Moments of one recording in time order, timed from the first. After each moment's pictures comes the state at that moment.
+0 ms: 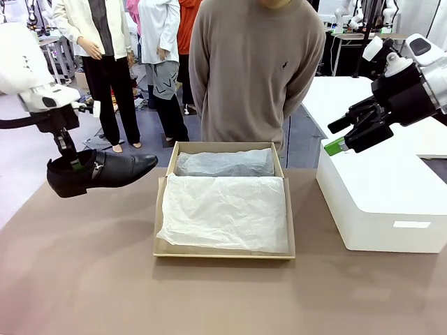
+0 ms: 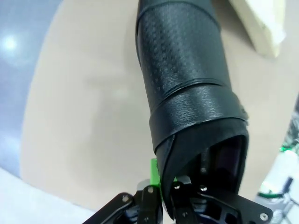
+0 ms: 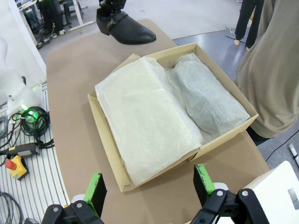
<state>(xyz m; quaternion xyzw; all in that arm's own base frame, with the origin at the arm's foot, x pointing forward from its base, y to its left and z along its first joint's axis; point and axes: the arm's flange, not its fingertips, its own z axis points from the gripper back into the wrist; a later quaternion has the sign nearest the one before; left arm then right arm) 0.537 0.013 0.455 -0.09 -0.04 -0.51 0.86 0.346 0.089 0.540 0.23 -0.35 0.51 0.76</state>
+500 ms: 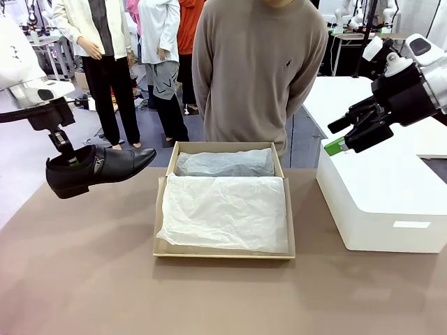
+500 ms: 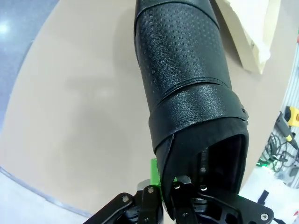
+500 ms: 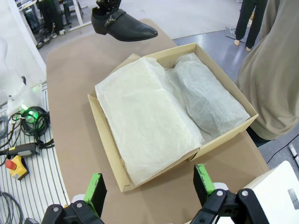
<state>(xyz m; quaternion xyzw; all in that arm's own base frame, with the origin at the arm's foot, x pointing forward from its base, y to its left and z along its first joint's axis) 0.528 0.016 0.460 -0.12 -0.03 -0.45 0.88 0.346 0.089 0.540 0.23 -0.35 0.51 0.76</state>
